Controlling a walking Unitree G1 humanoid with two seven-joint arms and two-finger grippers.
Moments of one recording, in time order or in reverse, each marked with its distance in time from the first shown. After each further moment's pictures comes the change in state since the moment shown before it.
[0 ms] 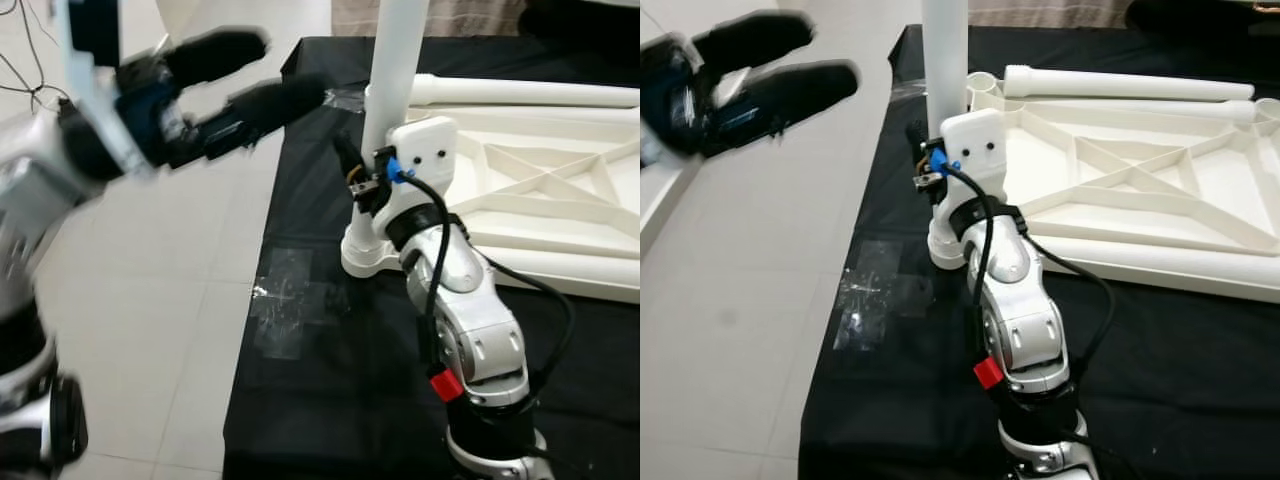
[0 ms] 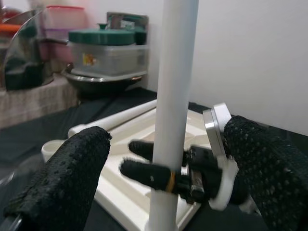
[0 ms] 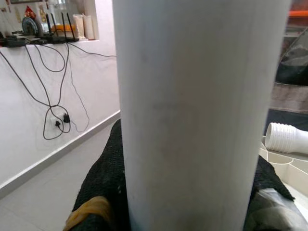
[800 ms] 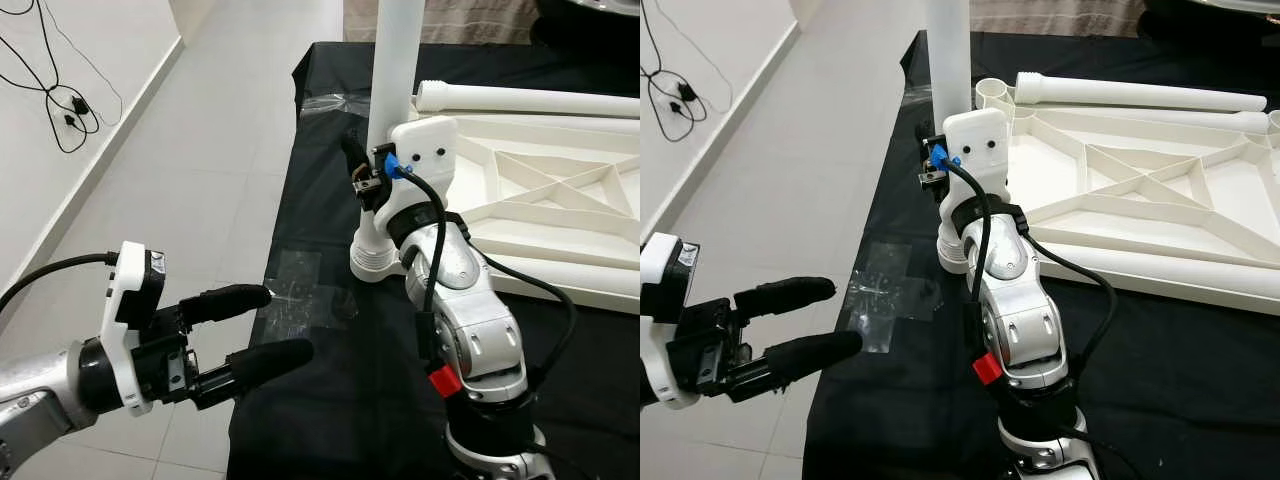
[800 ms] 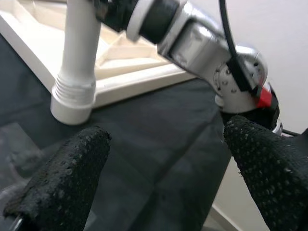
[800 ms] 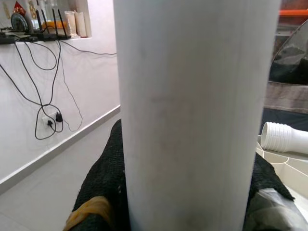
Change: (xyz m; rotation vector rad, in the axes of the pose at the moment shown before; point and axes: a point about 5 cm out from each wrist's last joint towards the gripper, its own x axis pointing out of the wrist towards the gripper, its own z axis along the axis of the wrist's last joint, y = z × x) left arm -0.061 -0.078 -0.095 -0.365 0.288 -0.042; right arm 0.004 -0.005 0.000 -0.005 0.004 -0.054
